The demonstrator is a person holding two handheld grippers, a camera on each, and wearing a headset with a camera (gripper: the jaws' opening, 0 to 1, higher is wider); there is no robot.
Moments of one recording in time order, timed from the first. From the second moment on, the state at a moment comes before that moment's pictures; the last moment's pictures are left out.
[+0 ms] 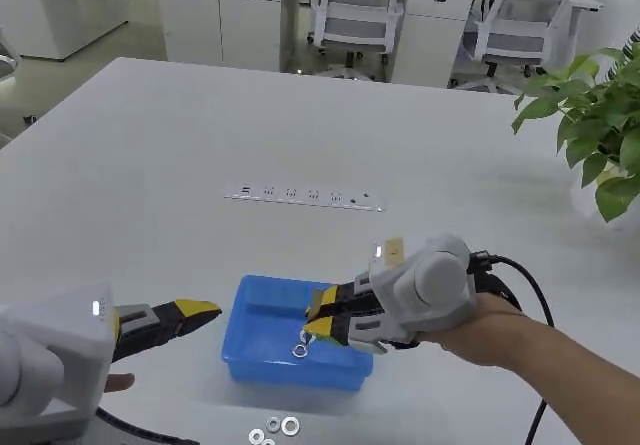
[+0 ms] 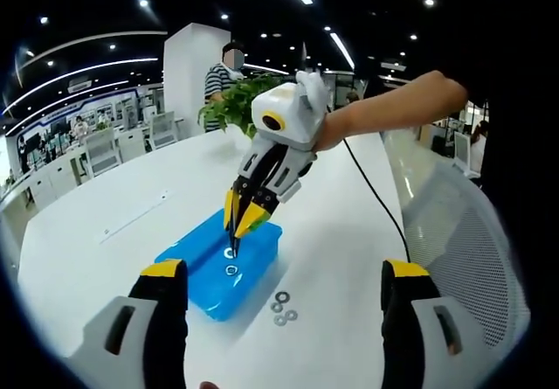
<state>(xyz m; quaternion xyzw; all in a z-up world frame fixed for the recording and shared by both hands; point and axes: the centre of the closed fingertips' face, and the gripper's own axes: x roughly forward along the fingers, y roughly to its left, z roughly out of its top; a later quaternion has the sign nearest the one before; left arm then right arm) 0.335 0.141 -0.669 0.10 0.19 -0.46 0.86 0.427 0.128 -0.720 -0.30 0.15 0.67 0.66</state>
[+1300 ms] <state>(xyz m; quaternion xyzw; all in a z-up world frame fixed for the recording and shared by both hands) 0.425 0.108 -0.682 0.18 0.18 -0.49 0.83 0.434 0.124 -0.750 -0.30 0.18 0.67 0.65</state>
